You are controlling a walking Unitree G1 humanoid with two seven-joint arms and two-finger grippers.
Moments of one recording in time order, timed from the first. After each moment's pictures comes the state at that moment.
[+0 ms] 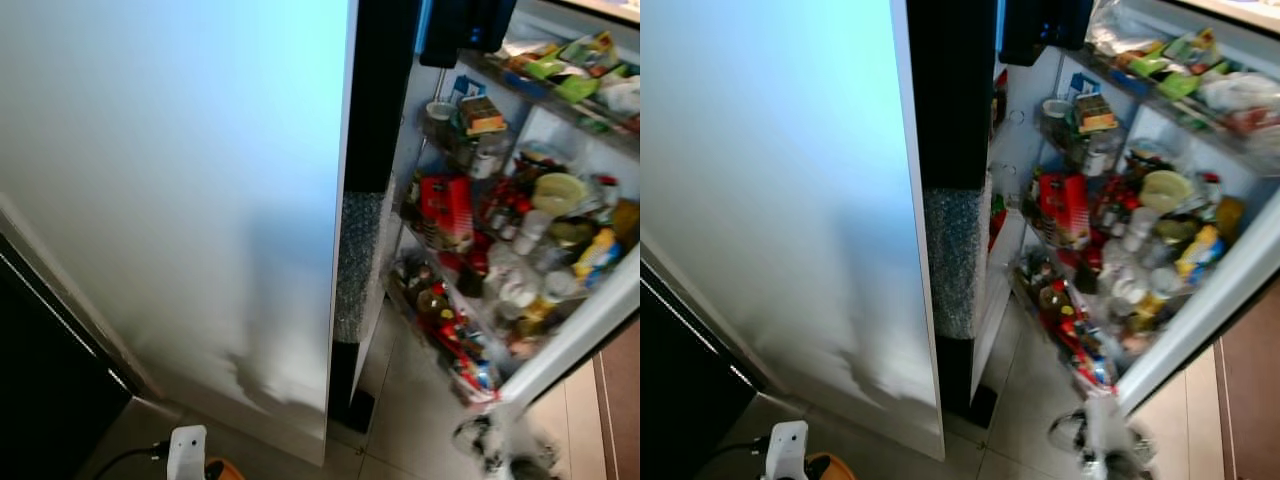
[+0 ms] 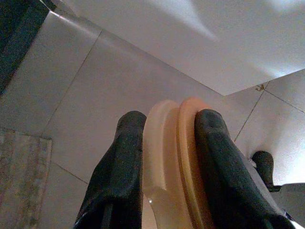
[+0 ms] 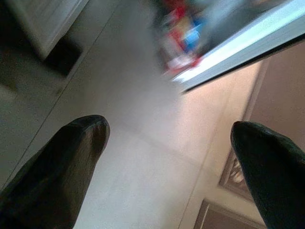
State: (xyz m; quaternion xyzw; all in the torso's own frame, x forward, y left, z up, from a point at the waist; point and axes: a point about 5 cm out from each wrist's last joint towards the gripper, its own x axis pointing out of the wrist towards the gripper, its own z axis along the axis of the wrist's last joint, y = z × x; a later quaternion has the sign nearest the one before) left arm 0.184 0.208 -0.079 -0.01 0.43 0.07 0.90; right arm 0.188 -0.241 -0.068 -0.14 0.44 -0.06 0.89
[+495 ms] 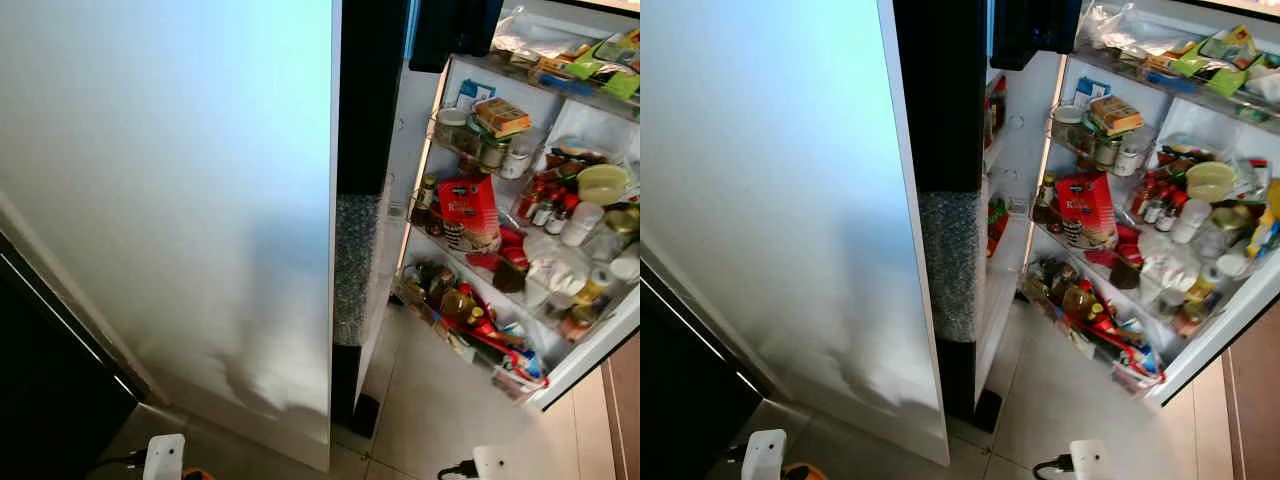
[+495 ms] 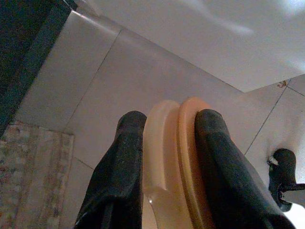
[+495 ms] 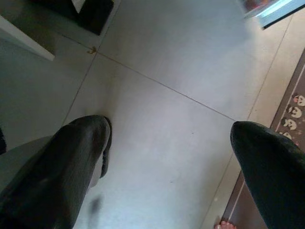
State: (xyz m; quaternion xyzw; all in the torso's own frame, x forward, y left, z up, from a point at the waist) left arm 0.170 0.236 -0.080 0.01 0.45 0.09 0.89; right arm 0.153 -0.218 -0.093 -0.07 0.51 -0.05 0.86
